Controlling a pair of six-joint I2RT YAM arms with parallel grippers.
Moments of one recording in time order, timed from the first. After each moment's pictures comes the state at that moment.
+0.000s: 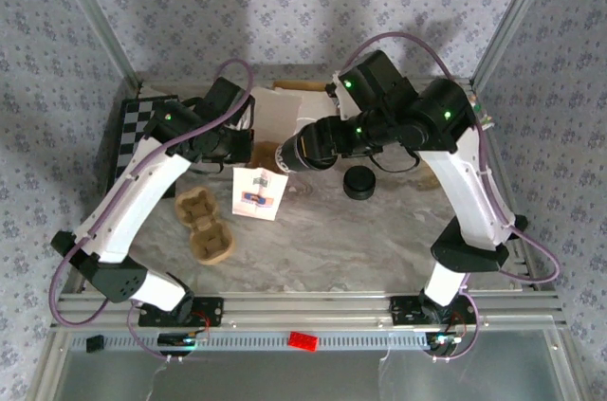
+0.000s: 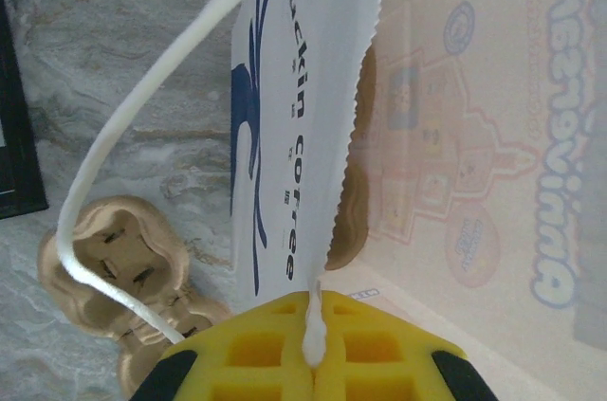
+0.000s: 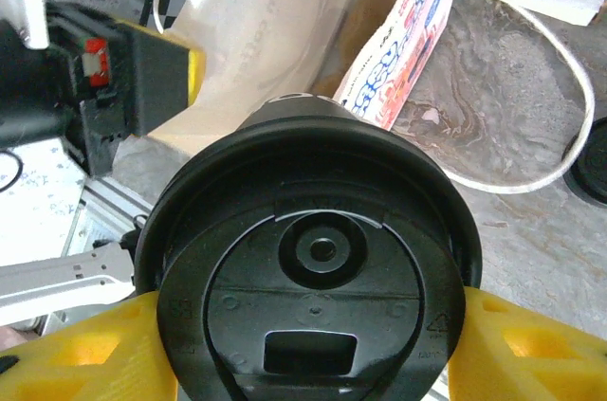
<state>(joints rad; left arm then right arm) -0.68 1.46 1.83 -1.42 -0.19 -0.52 0.84 1.73 2.56 -1.69 -0.13 0.57</state>
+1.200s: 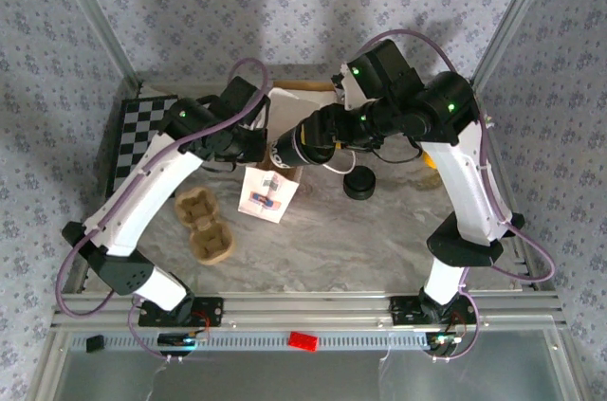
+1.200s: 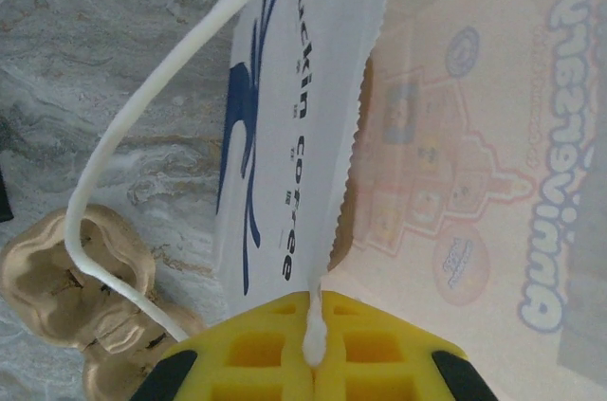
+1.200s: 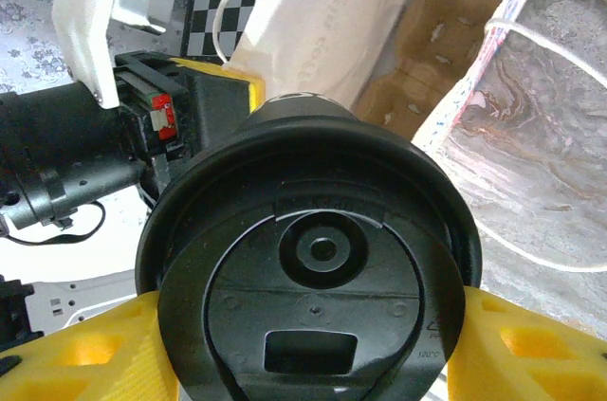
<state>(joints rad) -0.74 1.52 1.89 -1.43 -0.20 -0.56 0.77 1.76 2.62 -1.69 -0.25 0.67</state>
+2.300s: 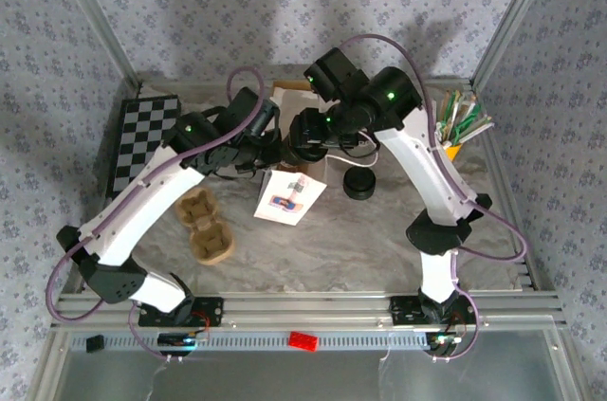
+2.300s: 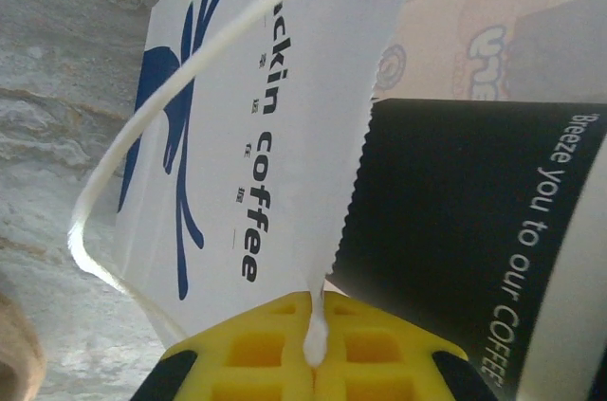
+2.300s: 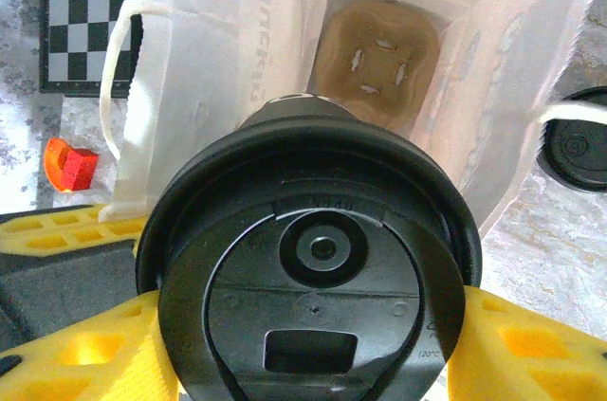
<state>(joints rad) -0.83 1.46 1.78 -1.24 -0.12 -0.89 0.82 1.91 2.60 -1.69 -0.04 0.69</state>
